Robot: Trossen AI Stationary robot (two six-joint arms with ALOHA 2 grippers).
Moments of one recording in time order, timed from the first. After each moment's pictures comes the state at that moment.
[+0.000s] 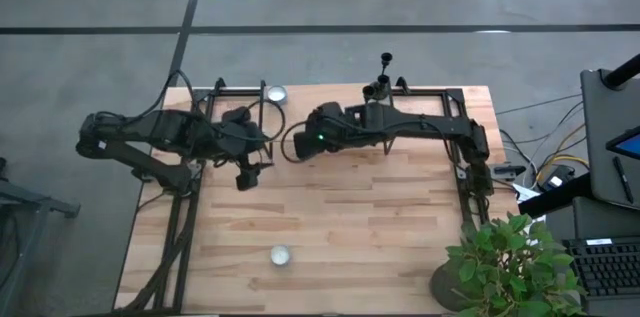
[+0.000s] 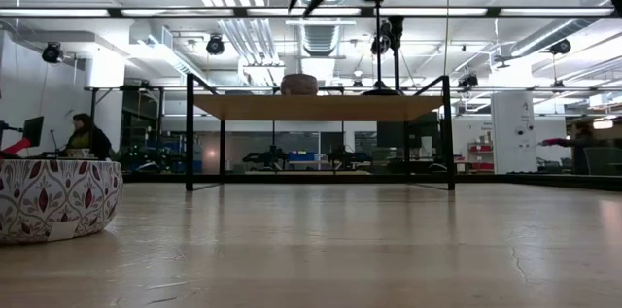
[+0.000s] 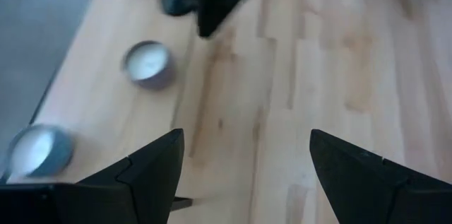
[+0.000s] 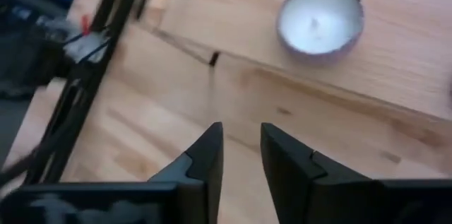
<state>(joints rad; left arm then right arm) -0.15 1.17 1.45 -1.06 -0.31 -0.15 -0.01 1.99 2.14 -1.13 0.29 1.16</state>
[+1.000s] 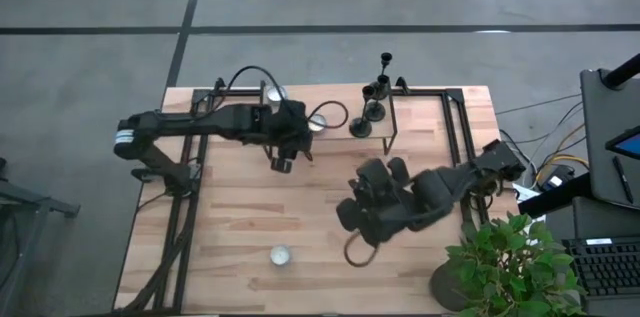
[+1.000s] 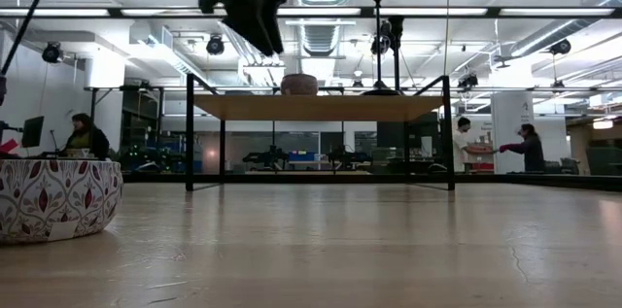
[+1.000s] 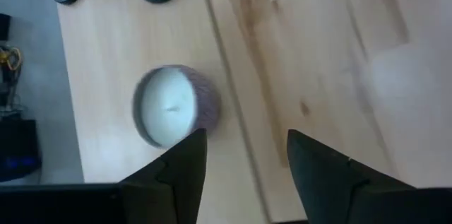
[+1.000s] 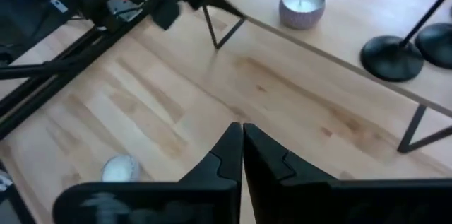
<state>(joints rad) 0.12 1.52 1.46 -0.88 -0.25 0.52 0.47 1.86 2.12 -1.42 0.76 1.27</state>
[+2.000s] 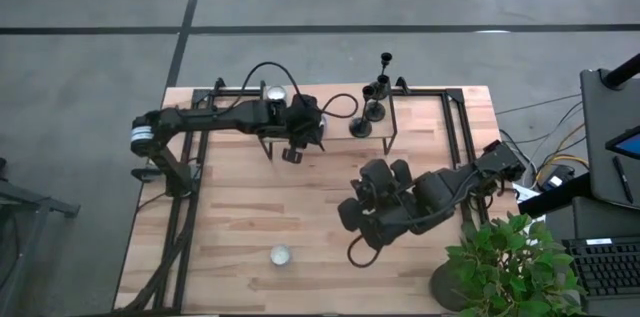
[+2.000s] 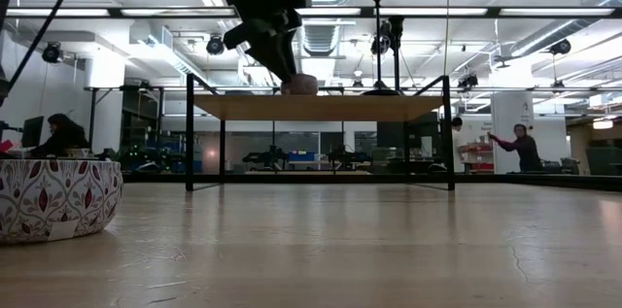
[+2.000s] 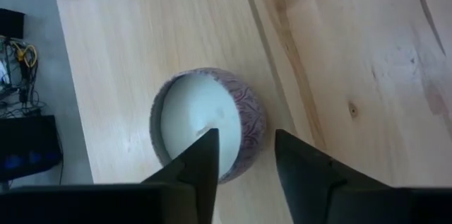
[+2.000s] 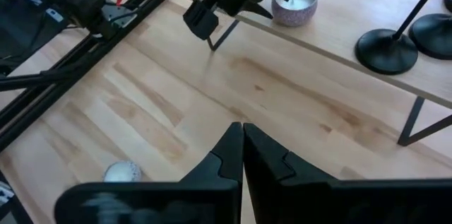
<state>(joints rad) 0.20 1.63 1.46 -0.77 -0.27 0.64 0.49 1.86 2.12 -1.44 0.77 1.34</state>
